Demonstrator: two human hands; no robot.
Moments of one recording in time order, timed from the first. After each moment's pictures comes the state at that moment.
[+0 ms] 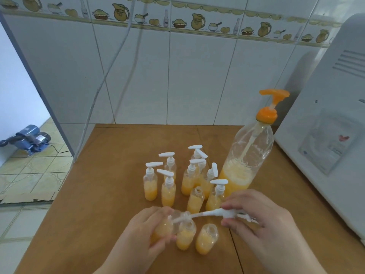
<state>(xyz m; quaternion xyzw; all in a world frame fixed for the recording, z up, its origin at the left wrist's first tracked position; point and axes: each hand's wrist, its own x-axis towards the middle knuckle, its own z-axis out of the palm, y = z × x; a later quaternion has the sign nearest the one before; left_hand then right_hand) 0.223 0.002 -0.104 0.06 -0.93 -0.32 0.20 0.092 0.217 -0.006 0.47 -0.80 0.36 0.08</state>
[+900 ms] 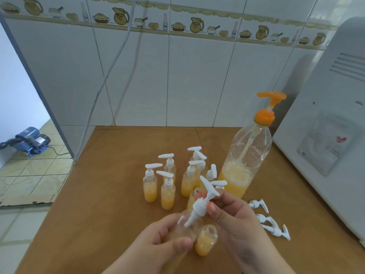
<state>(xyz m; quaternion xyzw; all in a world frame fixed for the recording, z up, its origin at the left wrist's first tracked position) 0.221 0.028 -0.044 0.07 -0.69 -0.72 -0.04 0.109 0.172 -0.020 0.16 -0.52 0.77 -0.34</state>
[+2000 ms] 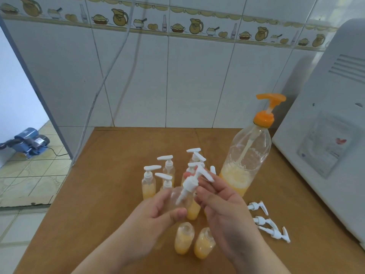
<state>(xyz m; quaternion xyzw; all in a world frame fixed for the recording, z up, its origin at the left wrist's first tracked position) 0.201 0.013 -0.018 0.08 -0.77 -0.63 0.07 0.111 0.149 0.003 0.09 -0.48 0.81 -0.32</state>
